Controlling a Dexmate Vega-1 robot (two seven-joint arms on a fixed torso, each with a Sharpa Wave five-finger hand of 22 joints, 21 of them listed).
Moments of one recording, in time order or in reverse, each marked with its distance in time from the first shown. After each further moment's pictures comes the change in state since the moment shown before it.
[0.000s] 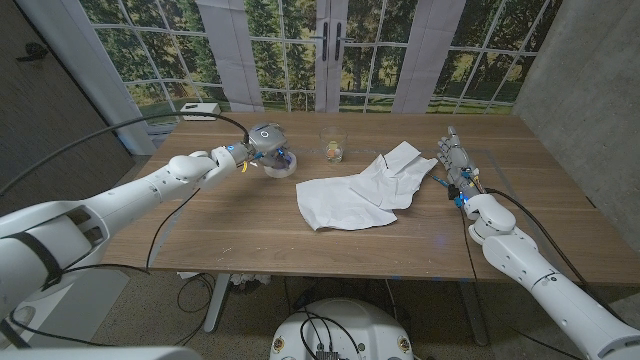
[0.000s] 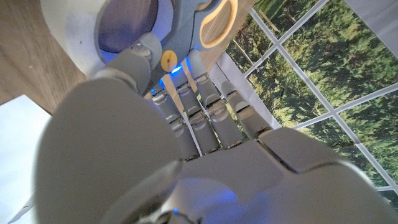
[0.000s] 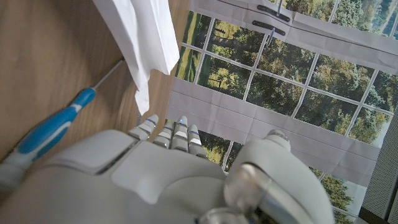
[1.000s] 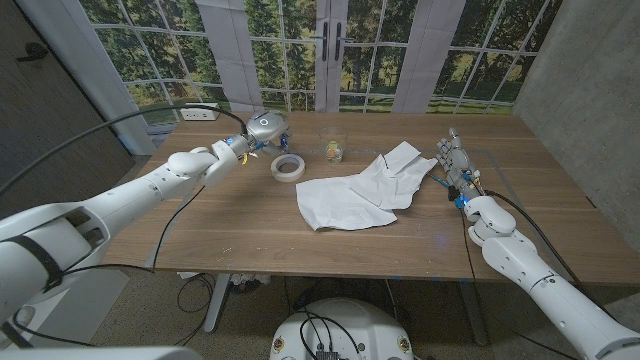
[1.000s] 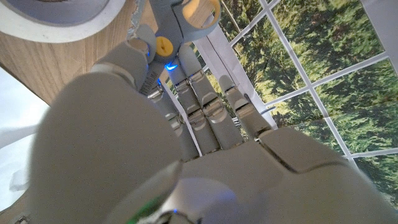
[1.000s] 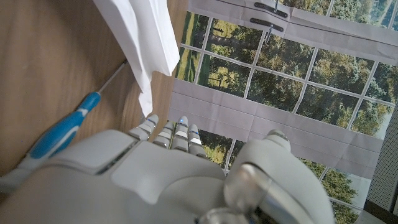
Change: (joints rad) left arm 0.023 -0.008 -0.060 -0.031 -0.059 -0.006 0.101; left_hand 0.026 -0.026 0.007 -0.007 0.016 0.147 0.005 -0.042 -0.050 0.089 0.014 -0.027 0.000 0.163 -0.025 -0.027 -0.051 0.049 0.000 0.053 0.018; right arm -0.004 0.011 0.008 0.013 0.030 0.013 0.026; right_hand 0.000 0.000 0.000 0.000 0.000 0.005 -0.005 0.000 0.000 0.005 -0.005 0.000 0.000 0.000 0.000 0.000 0.000 0.005 0.005 0.000 0.000
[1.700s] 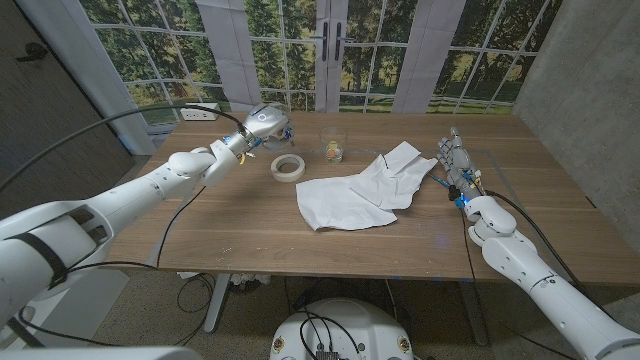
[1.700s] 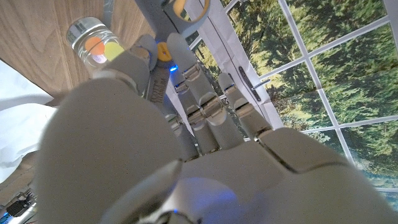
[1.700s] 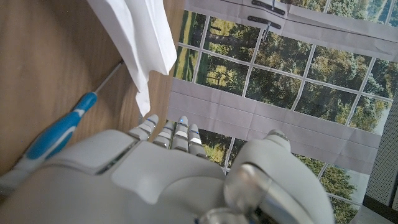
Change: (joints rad) left arm -0.014 -0.012 0.008 0.031 0.013 -0.030 0.153; left_hand -0.025 0.025 -0.009 0.010 0.012 -0.074 0.001 0.001 0.032 -0.039 -0.038 -0.023 0.000 0.129 -0.045 0.074 -0.008 0.009 -0.002 0.032 0.018; right arm -0.004 0.004 0.005 -0.004 0.011 0.005 0.004; right_hand 0.000 0.000 0.000 0.000 0.000 0.001 -0.001 0.000 0.000 0.004 0.004 0.000 0.000 0.000 0.000 0.000 0.000 0.000 0.000 0.000 0.000
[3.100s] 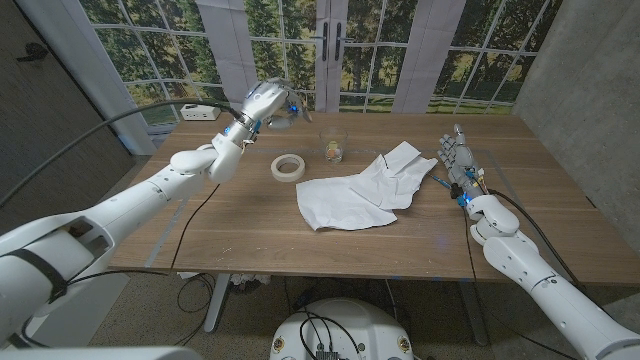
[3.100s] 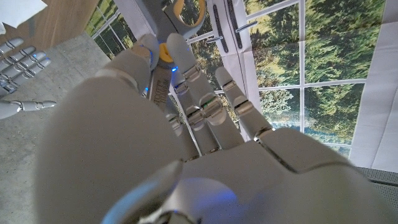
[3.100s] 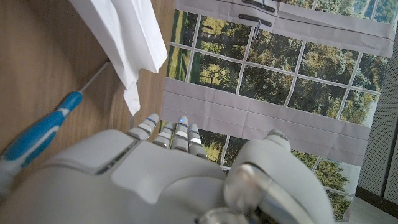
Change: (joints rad) left arm 0.111 -0.013 -0.162 -0.170 -0.177 -0.042 0.076; left_hand 0.018 -0.013 0.001 0.001 0.034 0.013 0.027 0.007 0.000 -0.007 -0.007 -0.015 0.000 -0.016 -0.002 0.007 0.022 0.063 -0.005 0.049 0.010; right arm -0.003 0.004 0.014 0.004 0.026 0.026 0.037; right_hand 0.000 0.000 0.000 0.000 0.000 0.000 0.000 0.000 0.000 0.000 0.000 0.000 0.000 0.004 0.004 0.000 0.000 0.005 -0.005 0.000 0.000
